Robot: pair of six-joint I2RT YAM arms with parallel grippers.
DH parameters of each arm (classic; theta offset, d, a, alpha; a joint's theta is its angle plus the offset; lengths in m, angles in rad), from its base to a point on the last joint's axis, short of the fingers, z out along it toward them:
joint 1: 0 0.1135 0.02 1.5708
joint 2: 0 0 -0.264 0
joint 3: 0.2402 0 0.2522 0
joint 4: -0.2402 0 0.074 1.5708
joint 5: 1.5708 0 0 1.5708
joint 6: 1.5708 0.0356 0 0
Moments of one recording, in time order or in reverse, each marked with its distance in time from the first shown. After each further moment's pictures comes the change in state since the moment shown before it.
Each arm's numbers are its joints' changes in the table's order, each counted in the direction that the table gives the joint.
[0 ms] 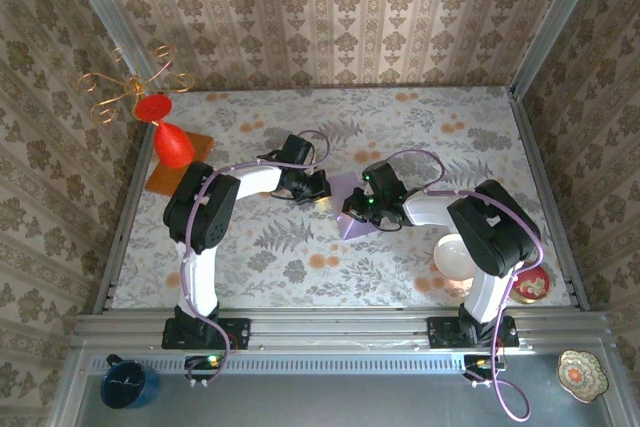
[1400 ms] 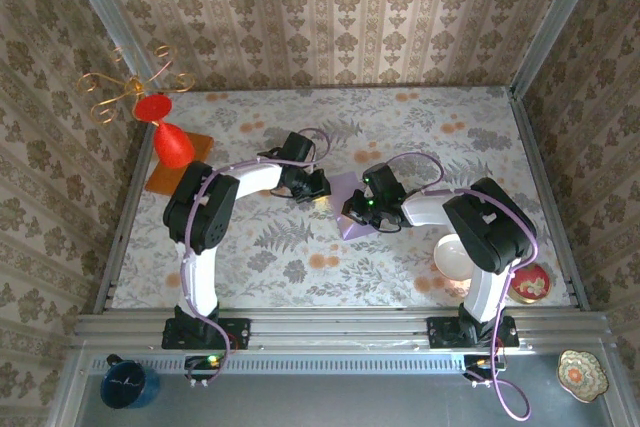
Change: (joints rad) left arm 0.002 0.016 0.032 -0.067 -0.042 0.008; right arm 0.000 -0.032 -0.009 0.022 -0.007 0.034
